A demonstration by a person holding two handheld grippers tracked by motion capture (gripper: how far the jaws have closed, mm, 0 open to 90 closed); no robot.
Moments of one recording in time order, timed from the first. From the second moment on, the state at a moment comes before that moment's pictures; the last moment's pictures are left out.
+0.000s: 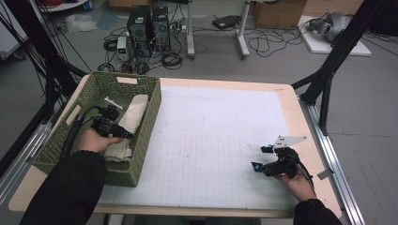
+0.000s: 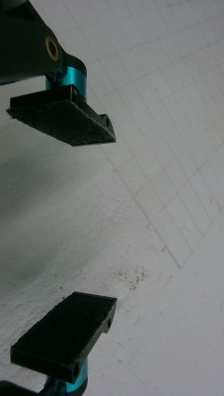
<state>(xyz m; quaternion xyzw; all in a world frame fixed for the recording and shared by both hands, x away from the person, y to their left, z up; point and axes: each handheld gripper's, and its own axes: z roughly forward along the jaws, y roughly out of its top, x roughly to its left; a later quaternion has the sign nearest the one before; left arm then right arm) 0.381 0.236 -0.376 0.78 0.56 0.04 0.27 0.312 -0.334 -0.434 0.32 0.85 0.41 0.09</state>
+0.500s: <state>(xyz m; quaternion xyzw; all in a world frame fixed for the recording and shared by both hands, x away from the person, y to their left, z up) 0.373 0.255 -0.358 0.72 0.56 0.06 0.40 0.309 -0.338 -0.422 0.33 0.83 0.44 0.10</state>
